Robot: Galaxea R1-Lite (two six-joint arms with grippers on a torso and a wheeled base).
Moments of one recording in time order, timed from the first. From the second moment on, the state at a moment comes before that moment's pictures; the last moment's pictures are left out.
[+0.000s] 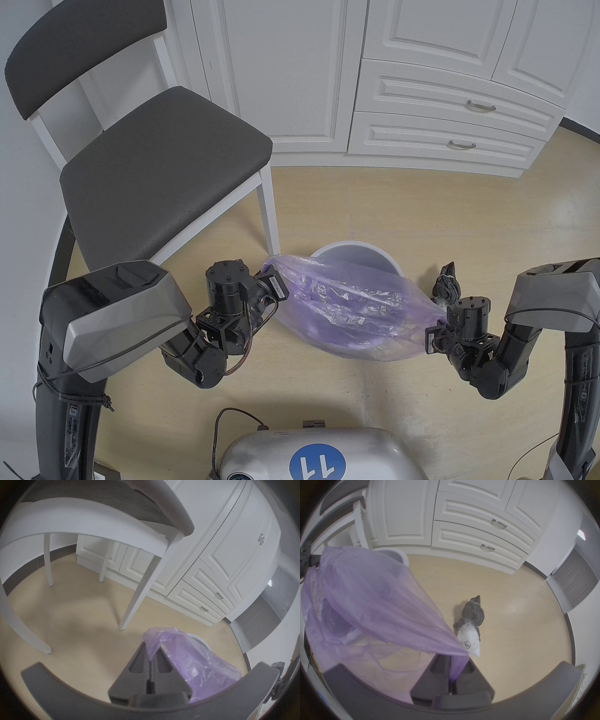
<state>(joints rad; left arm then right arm) -0.53 2.41 -1.07 -1.25 0.25 -0.48 0.31 2.32 -0.61 -1.29 -0.43 -0.01</state>
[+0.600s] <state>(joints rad) -0.56 2.45 -1.11 -1.36 0.25 -0.61 0.24 2.33 -0.67 -1.32 -0.47 0.01</state>
